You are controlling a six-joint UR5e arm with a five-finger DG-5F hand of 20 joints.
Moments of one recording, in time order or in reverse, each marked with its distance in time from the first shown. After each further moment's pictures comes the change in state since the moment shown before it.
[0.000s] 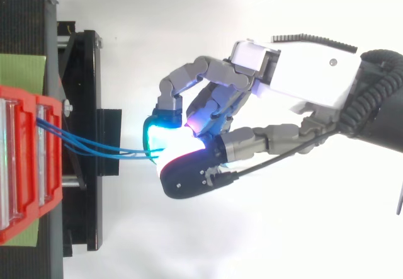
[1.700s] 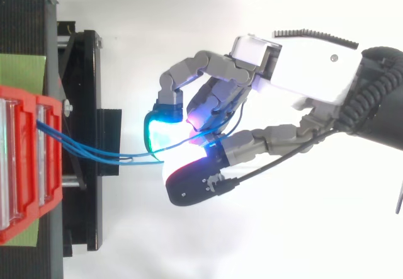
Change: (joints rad) arm -0.001 -0.001 0.000 0.006 0.012 -0.001
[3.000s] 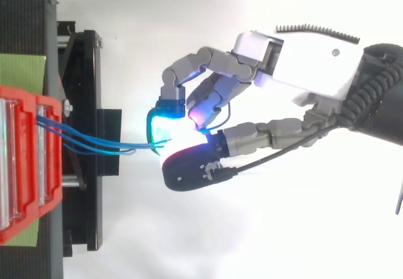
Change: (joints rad) arm -0.005 0.001 0.000 -0.018 -0.005 0.032
